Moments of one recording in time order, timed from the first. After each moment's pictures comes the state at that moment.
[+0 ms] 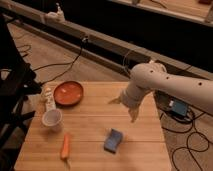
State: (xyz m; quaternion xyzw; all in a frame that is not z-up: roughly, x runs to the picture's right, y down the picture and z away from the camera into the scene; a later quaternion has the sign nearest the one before) arm 0.086 0.110 0.690 -0.23 -0.28 -0.36 0.86
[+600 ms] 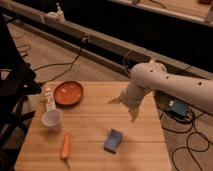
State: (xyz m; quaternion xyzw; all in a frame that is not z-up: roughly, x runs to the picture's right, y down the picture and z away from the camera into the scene) arm 0.086 0.106 0.695 -0.23 -0.28 -0.38 0.85
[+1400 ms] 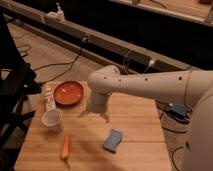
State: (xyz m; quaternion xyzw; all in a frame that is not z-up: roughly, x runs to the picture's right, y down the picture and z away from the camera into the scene) arm -0.074 0.157 0.698 -0.20 -0.34 -0.59 0.71
